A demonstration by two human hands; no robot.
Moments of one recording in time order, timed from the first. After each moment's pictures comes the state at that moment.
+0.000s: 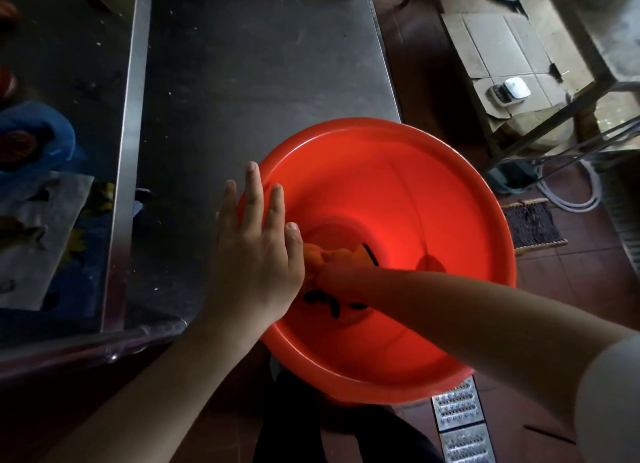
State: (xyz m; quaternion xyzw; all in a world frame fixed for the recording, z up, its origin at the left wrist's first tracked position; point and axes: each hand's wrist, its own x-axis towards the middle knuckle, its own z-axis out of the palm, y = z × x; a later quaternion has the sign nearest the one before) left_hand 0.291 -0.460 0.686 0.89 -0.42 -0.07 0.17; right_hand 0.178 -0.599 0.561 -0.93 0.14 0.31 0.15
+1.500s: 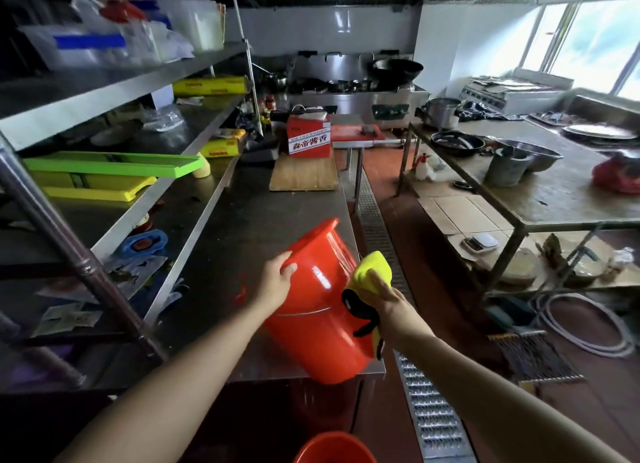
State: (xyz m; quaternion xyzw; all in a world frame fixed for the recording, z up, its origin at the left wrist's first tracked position) left_hand 0.115 -0.498 0.796 0.85 -0.35 -0.03 0.39; right_hand -0.085 -0.662 0.738 -0.95 0.23 -0.07 0.20
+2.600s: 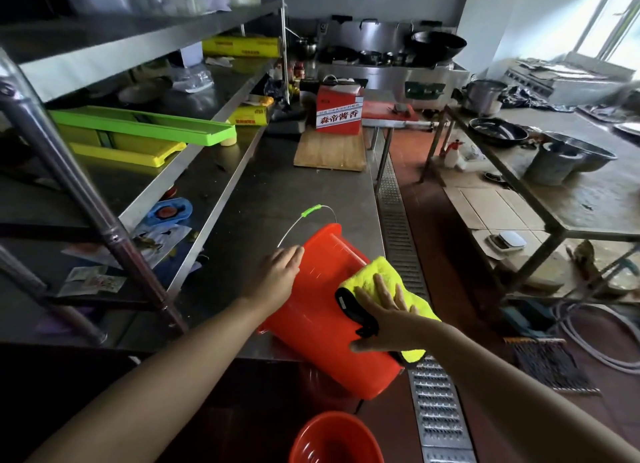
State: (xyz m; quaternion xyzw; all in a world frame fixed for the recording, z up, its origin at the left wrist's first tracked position) left_hand 0.190 -0.461 0.728 0.82 -0.53 0.16 0.12; right_hand -0.025 -0.651 0.714 -0.93 0.21 0.23 0.21
